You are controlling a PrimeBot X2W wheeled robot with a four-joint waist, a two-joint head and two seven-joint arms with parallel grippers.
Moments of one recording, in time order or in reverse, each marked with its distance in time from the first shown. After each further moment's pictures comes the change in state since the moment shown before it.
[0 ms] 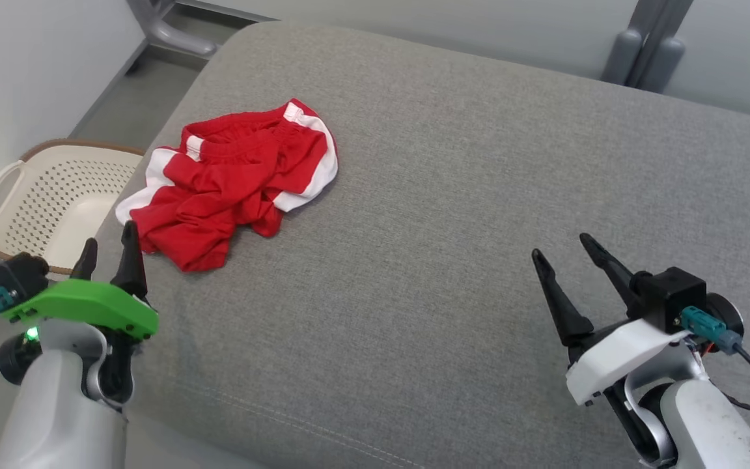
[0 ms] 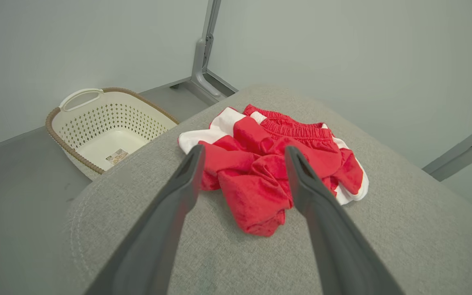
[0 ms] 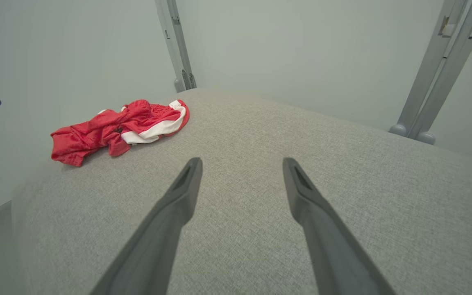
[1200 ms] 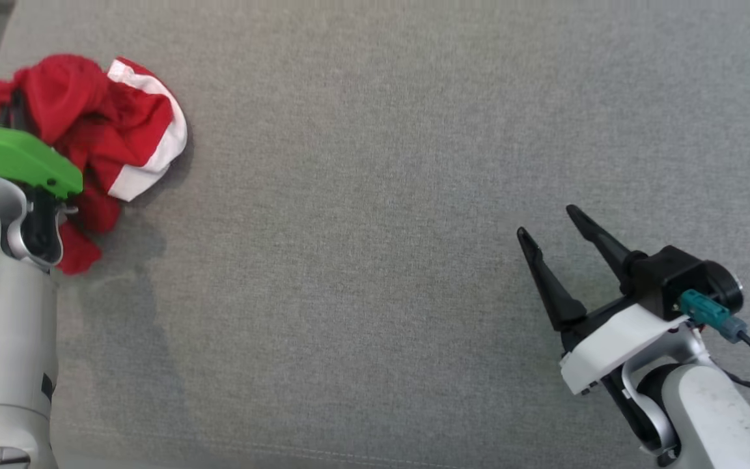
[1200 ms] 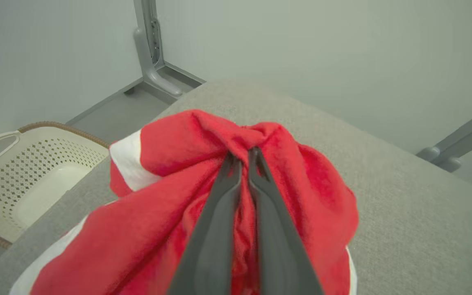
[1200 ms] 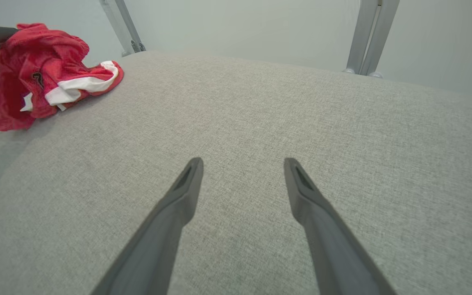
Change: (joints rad) left arm -0.453 0.104 -0.046 0.301 -0.001 0.068 0.030; right arm -0.042 -0.057 0.053 -0.129 0.002 0.000 0.063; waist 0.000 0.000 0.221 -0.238
